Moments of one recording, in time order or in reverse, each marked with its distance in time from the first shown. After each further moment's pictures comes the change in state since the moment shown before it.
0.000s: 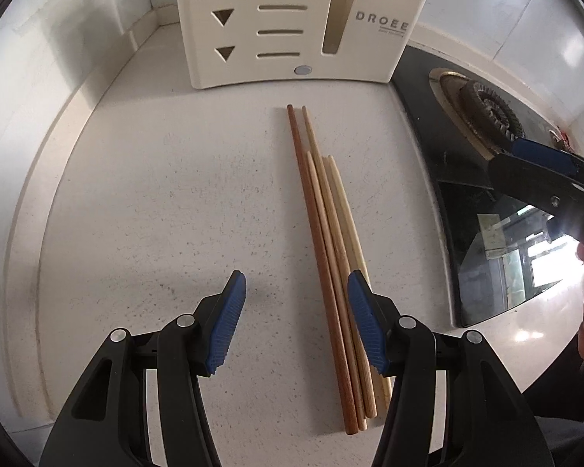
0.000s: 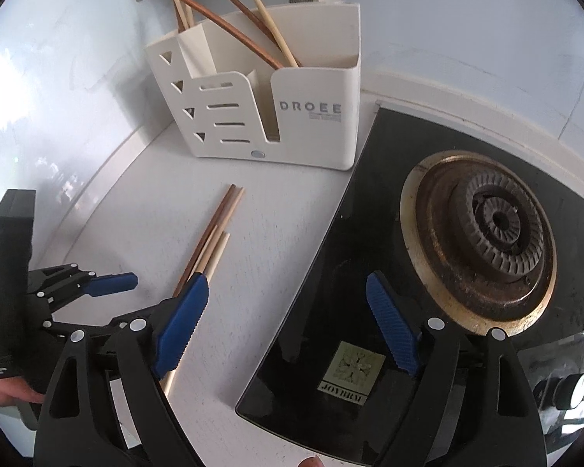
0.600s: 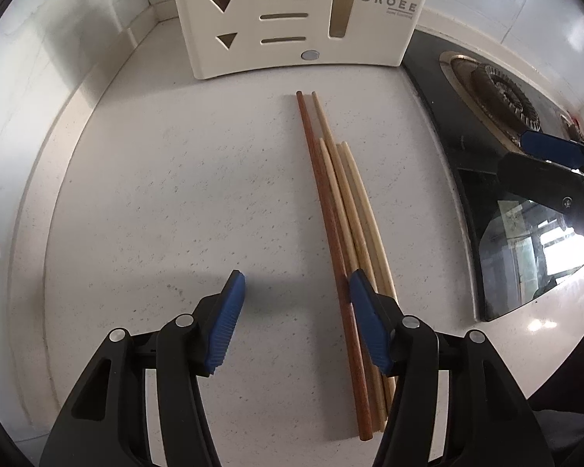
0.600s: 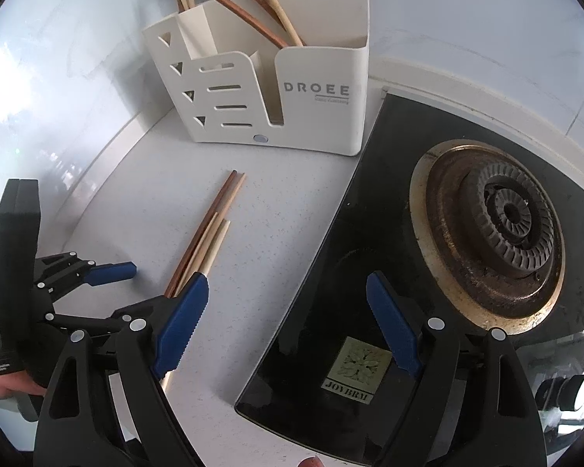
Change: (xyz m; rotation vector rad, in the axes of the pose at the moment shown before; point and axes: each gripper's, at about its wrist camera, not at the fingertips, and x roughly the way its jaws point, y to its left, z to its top) left arm 0.008 0.003 0.000 0.035 0.040 0.049; right arm 0.013 0.003 0.001 -0.012 0.048 0.005
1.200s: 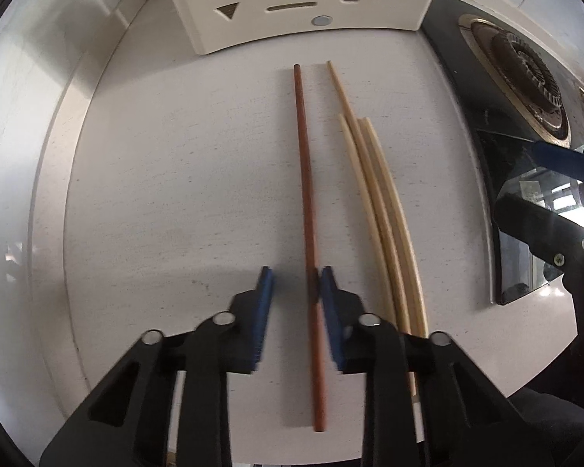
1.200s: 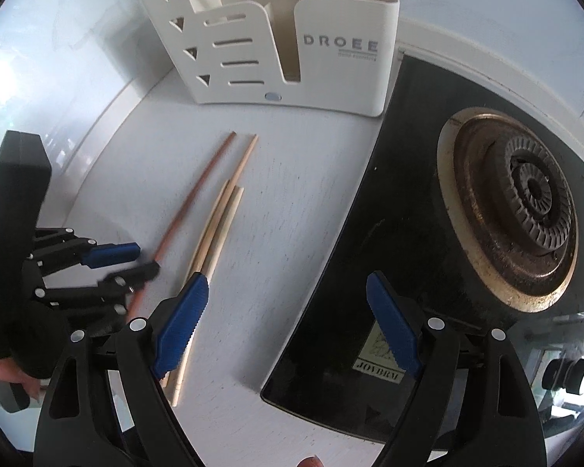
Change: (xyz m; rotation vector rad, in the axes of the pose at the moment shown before) left arm 0.006 0.008 0.019 0.041 0.188 0.060; right arm 0.023 0.021 0.006 0.015 0.169 -0.014
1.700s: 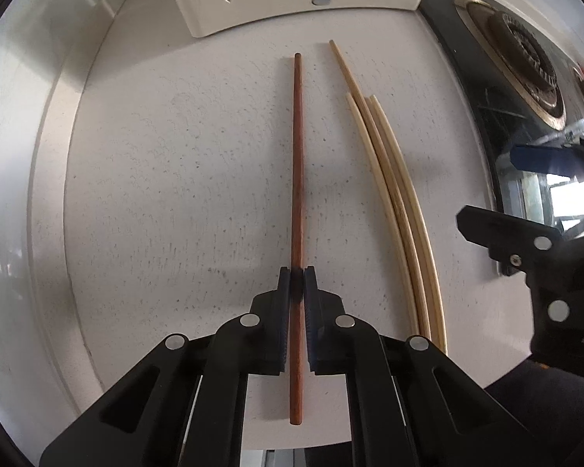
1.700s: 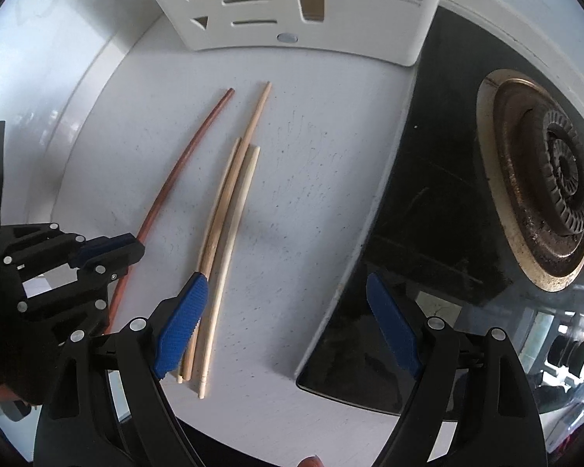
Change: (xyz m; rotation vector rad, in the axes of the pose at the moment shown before) left arm 0.005 0.010 0.011 0.068 0.089 -0.038; right arm 0.031 0.025 0.022 0.033 0.233 -0.016
